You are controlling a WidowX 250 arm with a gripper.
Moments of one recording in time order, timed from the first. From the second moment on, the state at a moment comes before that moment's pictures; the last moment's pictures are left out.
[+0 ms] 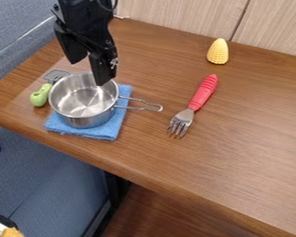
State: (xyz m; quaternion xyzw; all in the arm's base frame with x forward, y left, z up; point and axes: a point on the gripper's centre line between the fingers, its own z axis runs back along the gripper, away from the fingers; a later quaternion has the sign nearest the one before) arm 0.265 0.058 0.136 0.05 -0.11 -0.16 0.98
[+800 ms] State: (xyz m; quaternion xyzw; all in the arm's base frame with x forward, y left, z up) arm 0.296 0.102 0.142 0.06 -0.09 -0.09 0.99
